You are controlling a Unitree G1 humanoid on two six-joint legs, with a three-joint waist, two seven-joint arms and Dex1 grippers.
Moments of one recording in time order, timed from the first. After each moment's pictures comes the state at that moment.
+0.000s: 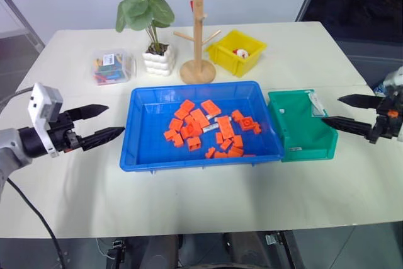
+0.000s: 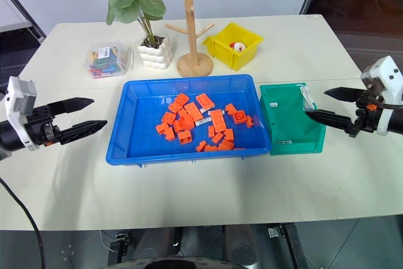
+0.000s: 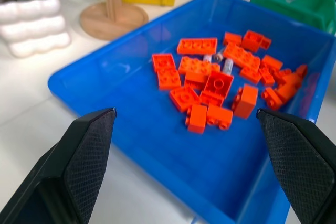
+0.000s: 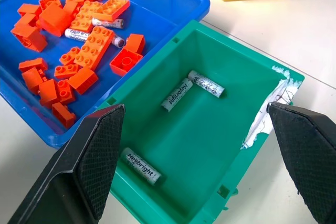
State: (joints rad) left arm -0.05 0.96 0.45 -0.25 -0.78 0.65 -1.01; right arm -0.21 -1.14 -0.45 -0.07 0.58 0.74 1.11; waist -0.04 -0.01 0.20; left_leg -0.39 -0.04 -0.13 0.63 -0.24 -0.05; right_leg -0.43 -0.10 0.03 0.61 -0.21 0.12
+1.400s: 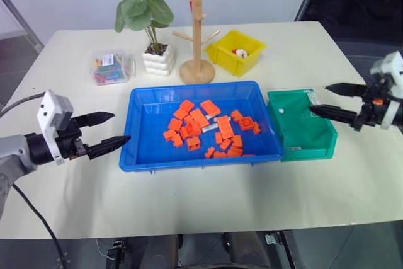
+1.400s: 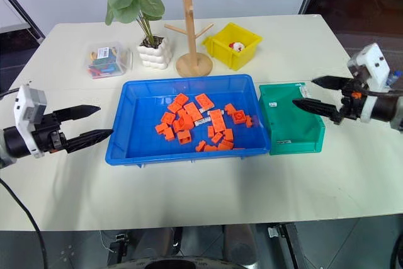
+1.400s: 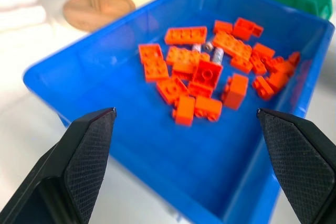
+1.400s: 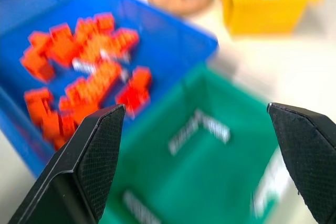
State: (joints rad) left arm -0.05 0.95 0.44 -0.32 -0.77 0.65 -0.97; right arm -0.48 -1.05 -0.27 -0.08 0.58 0.71 1.05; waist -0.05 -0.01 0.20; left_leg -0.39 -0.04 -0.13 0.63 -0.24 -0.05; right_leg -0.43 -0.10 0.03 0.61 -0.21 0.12
